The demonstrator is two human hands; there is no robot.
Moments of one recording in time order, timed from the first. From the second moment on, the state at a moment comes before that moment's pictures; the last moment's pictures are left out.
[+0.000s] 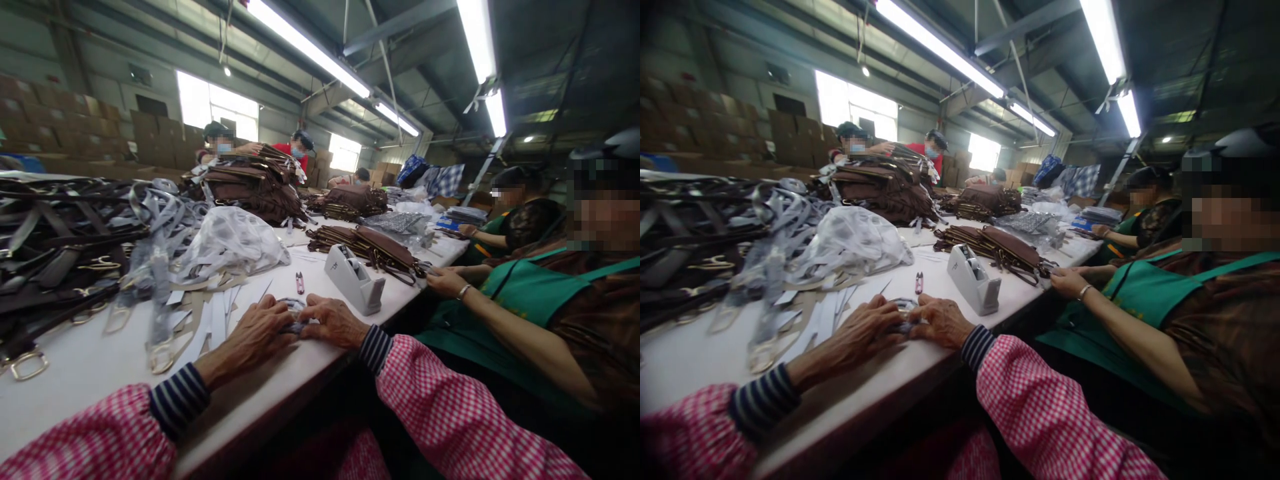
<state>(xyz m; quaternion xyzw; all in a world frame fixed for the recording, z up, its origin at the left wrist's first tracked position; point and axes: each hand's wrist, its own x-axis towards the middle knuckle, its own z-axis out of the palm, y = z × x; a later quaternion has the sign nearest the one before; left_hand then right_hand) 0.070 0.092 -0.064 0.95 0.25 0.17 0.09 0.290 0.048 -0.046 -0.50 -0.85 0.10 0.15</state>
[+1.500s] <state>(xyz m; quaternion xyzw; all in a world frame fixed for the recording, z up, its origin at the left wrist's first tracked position) 0.086 0.071 -0.111 0.93 0.28 0.24 0.06 0.205 0.186 -0.059 -0.47 -0.87 -0.05 0.15</state>
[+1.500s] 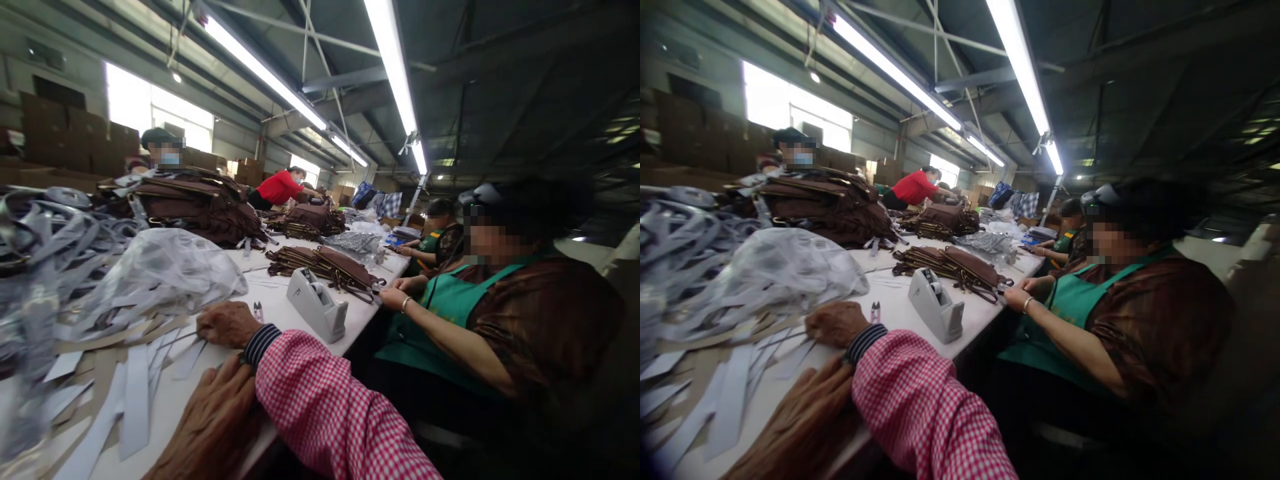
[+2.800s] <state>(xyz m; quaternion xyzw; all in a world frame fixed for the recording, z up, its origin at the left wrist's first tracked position) 0.059 0.085 -0.025 0.69 0.25 0.30 0.61 0.245 0.008 -0.061 -0.49 -0.52 0.46 0.53</state>
